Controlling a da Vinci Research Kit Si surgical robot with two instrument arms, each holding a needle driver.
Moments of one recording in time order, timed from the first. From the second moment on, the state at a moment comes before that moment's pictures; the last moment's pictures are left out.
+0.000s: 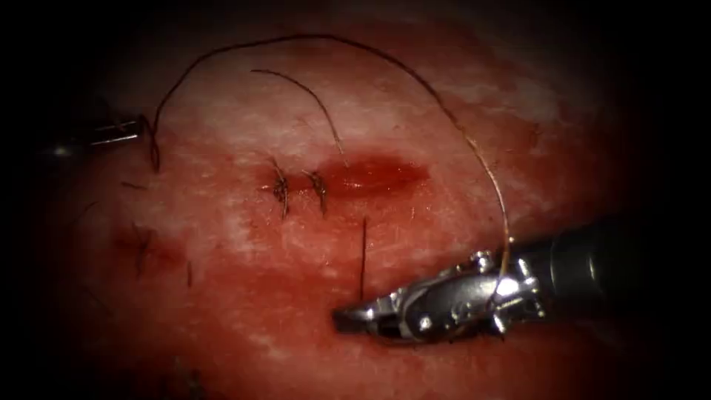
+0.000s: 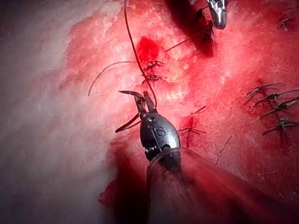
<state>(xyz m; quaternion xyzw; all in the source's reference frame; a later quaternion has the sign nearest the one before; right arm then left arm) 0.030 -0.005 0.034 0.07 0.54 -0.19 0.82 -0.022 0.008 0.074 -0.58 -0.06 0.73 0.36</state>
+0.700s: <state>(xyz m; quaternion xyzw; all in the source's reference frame) 0.031 -0.006 0.032 0.10 0.55 -0.14 0.82 -0.022 0.008 0.074 -0.58 -0.06 0.73 0.36</state>
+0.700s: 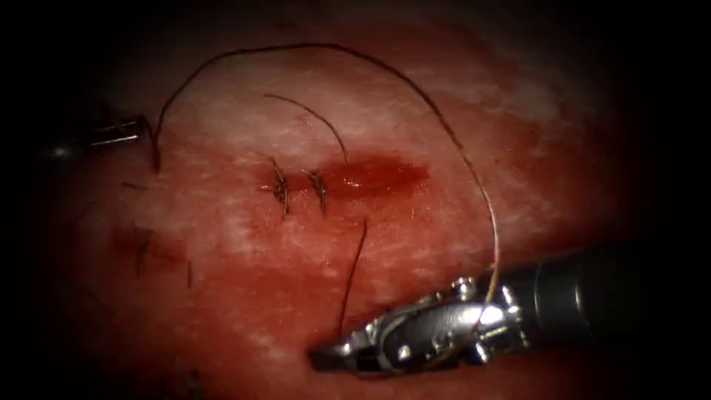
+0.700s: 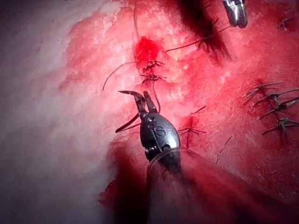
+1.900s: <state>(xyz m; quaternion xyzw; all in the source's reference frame) 0.033 0.016 0.052 0.15 0.39 0.34 0.84 -0.024 0.007 0.074 -0.59 -0.07 0.72 0.35</state>
